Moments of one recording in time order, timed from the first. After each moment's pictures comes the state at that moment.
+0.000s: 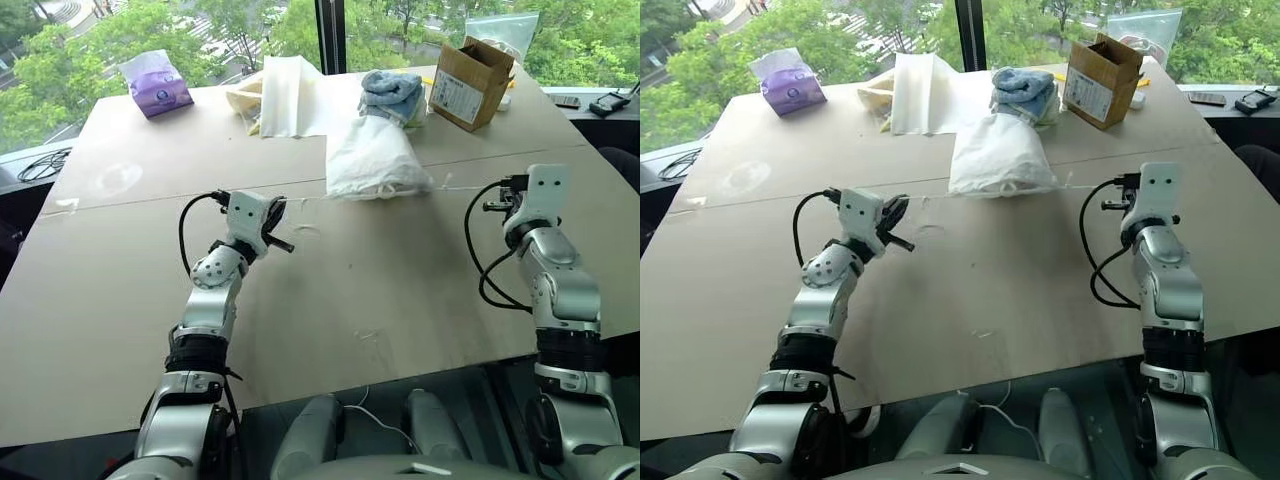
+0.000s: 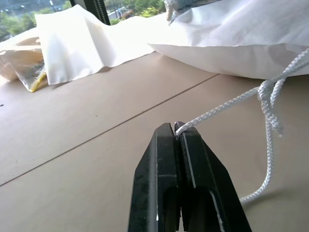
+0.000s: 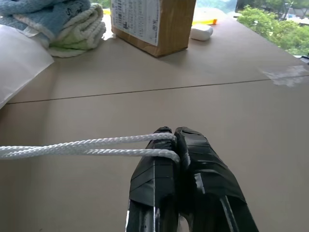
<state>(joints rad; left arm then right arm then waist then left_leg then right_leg) -0.45 0.35 0.08 0.39 -0.06 -0.14 -0.36 -0.47 -0.27 -0.23 0.01 0.13 0.50 0.02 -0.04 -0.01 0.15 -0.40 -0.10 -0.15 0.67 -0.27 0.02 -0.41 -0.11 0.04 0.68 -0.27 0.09</state>
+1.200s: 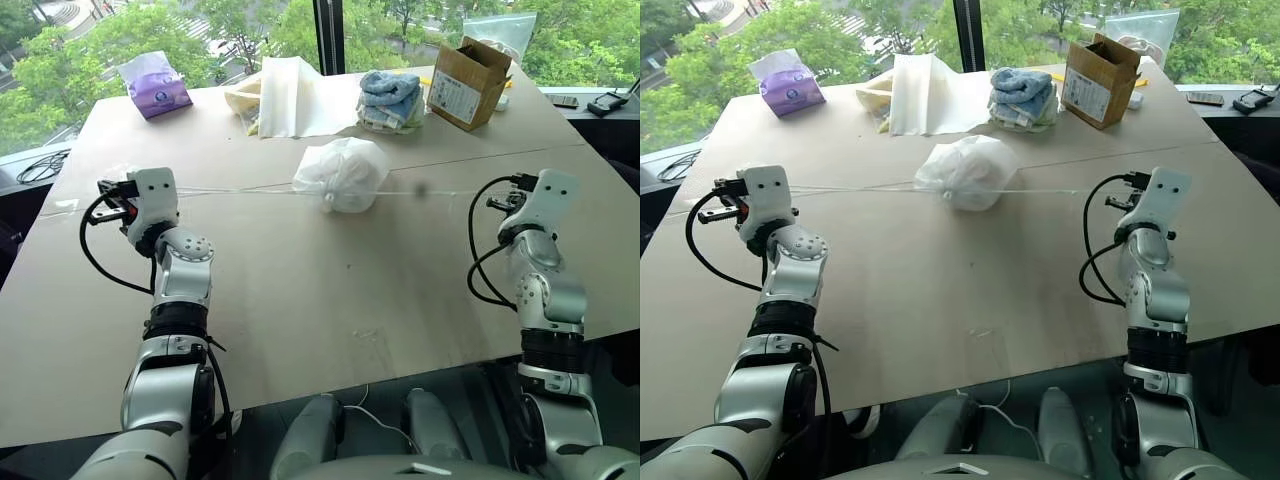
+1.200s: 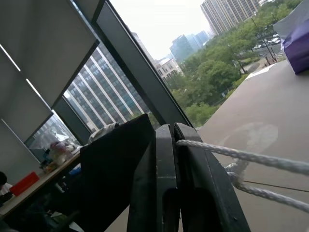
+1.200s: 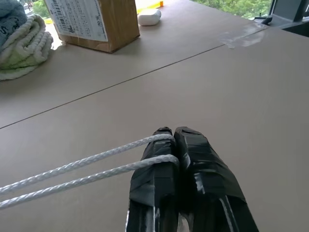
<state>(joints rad) -0.62 0.45 0.19 0.61 0.26 0.13 0.72 -0.48 -0.18 -0.27 0.00 0.28 0.51 -0.21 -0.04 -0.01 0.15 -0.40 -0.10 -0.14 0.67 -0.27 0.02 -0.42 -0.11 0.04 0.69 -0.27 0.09</state>
